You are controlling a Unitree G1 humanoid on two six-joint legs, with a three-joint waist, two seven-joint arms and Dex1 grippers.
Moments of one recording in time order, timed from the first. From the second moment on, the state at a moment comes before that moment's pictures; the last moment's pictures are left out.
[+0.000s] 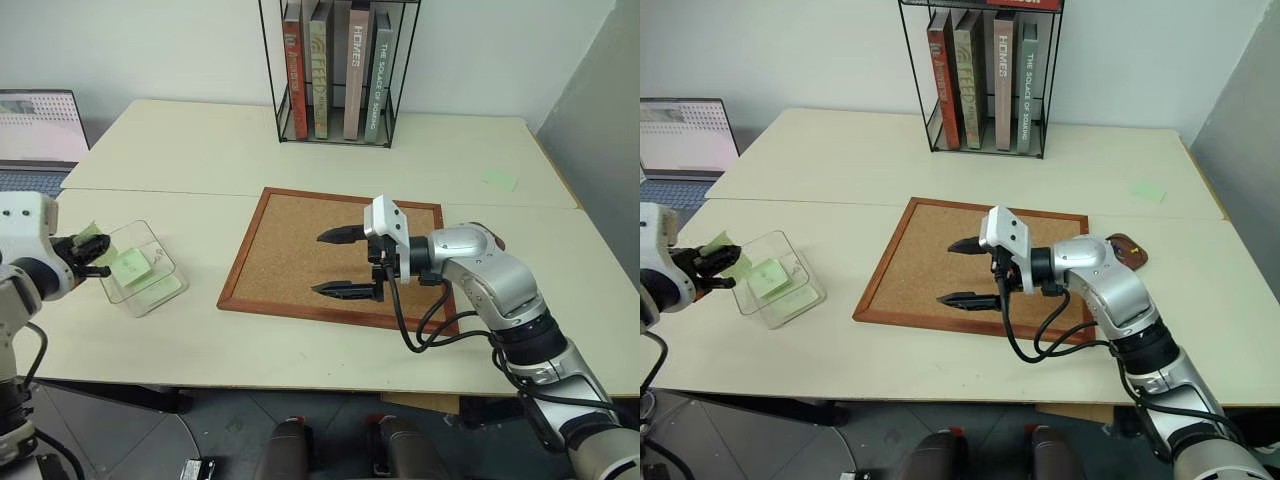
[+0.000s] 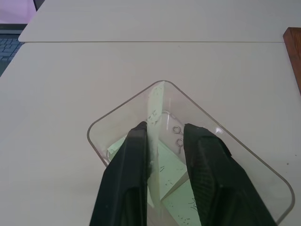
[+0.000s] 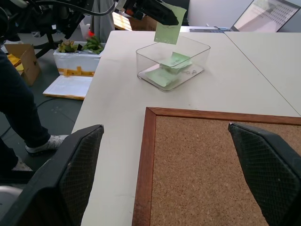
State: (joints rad) left arm -0.27 0.87 0.56 -0.06 -0.41 0.98 -0.43; right arm -0.71 -0.40 0.32 -0.11 0.37 0.50 1.04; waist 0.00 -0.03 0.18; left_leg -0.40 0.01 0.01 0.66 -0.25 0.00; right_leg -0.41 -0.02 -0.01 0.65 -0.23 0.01
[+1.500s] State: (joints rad) left arm -0.17 0.96 0.50 0.00 -0.40 0.93 -0.54; right arm -0.71 -0.38 0.32 -0.11 0.33 0.50 1.04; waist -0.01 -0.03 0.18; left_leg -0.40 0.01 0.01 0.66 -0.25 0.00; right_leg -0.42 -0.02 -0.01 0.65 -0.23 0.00
